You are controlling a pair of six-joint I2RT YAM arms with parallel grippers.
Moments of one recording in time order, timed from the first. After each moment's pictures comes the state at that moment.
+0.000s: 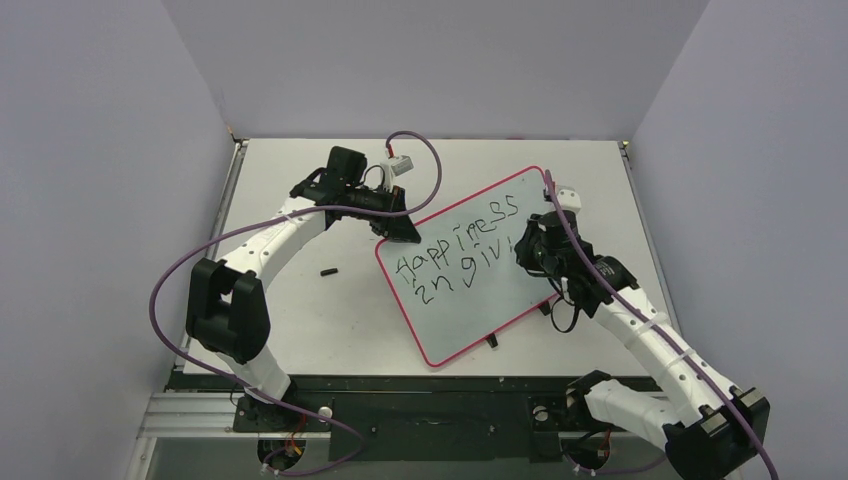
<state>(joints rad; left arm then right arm) -0.41 1.68 1.39 -0.53 0.89 -0.09 0.47 1.02 0.89 -0.54 0.22 0.48</state>
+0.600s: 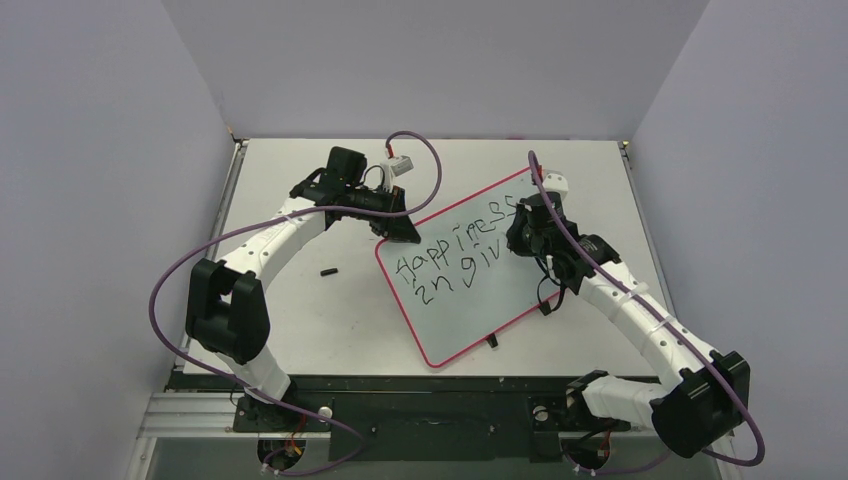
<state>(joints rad) -0.41 1.68 1.39 -0.53 0.89 -0.09 0.47 1.18 1.01 -0.50 0.23 0.48</state>
